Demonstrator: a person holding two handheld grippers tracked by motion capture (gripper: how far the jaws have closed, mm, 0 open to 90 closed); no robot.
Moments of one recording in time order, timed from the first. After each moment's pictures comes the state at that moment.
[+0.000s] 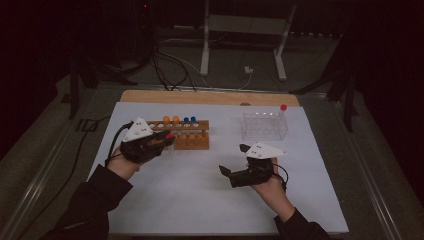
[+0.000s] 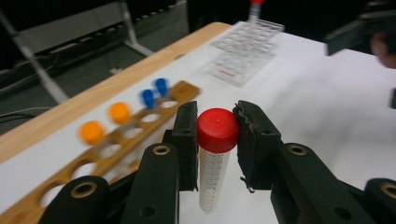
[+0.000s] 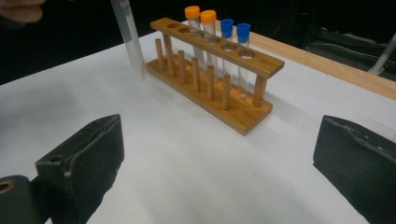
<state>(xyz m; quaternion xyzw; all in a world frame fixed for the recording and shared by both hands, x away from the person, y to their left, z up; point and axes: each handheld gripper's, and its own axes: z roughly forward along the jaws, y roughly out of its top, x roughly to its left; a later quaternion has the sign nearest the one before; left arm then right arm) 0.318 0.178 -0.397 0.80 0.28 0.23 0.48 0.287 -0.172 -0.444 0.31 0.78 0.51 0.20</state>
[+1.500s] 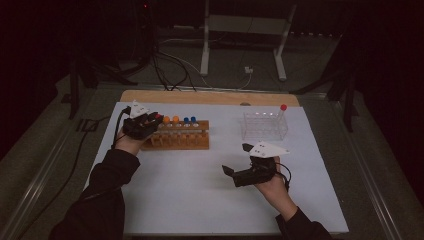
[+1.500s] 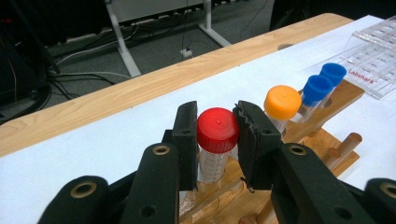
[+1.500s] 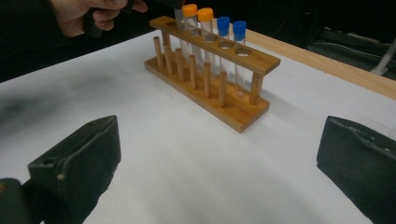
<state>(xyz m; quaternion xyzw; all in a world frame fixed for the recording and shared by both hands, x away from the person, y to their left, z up) 0.407 0.193 -0.441 0.75 0.40 0.29 0.44 0.291 -0.180 -0.445 0.30 0.78 0.51 0.19</state>
